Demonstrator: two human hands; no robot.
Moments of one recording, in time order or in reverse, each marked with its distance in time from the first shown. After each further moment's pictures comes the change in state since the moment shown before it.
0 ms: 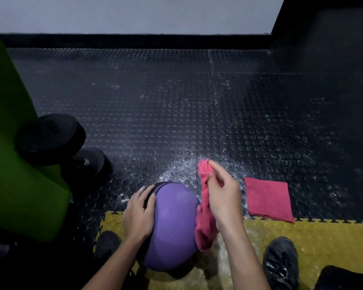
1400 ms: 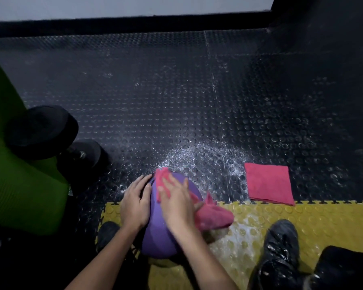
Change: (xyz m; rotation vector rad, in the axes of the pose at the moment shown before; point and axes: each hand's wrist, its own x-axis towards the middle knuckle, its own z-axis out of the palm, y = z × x) left_hand 0.009 -0.014 0.000 -0.067 -0.015 0.096; right_hand -0.032 0.046 0.072 -0.546 -0.412 0.042
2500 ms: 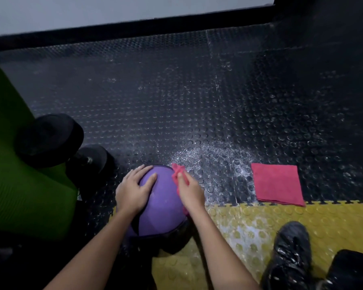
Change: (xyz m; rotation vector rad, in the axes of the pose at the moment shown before) left_hand 0.039 0.015 -0.023 0.257 -0.035 0.014; right_hand 0.062 0.037 0.009 0.290 0.069 0.166
